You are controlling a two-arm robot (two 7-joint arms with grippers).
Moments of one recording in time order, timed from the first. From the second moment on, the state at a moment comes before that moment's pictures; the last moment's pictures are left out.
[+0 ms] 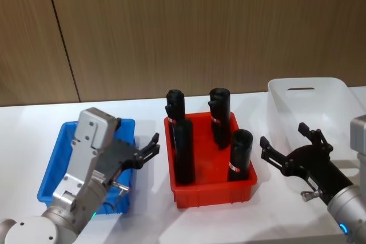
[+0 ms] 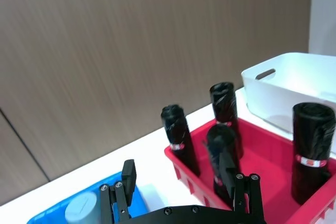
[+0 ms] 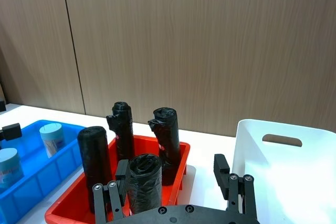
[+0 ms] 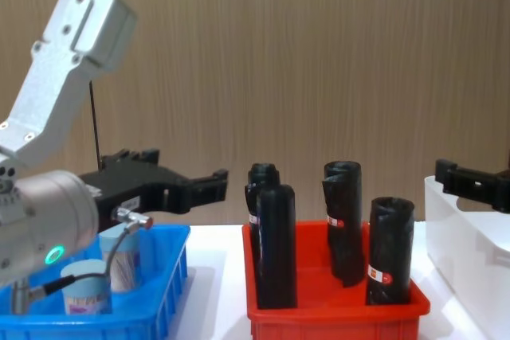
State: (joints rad) left arm -0.25 0.40 0.42 -1.58 -0.27 0.06 -0.04; right arm -0.01 0.34 -0.23 -1.77 0.29 0.03 0.07
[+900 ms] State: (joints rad) left arm -0.21 0.43 0.35 -1.54 -0.46 0.23 0.11; right arm -0.01 0.34 -0.23 -1.77 0.29 0.03 0.07
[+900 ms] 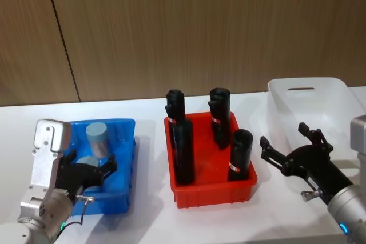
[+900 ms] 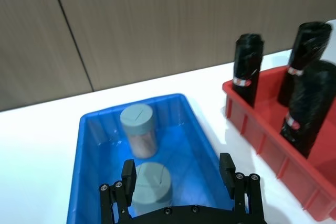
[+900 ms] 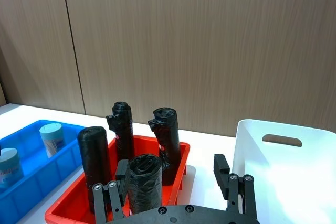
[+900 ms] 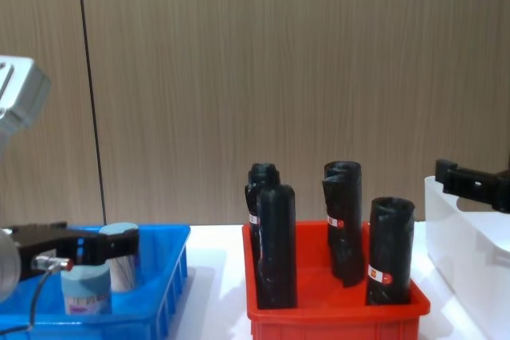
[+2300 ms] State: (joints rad) left arm -0.34 0.37 0.31 -1.29 -0.49 0.32 0.02; right arm -0.01 0.34 -0.23 -1.77 0.29 0.03 0.07
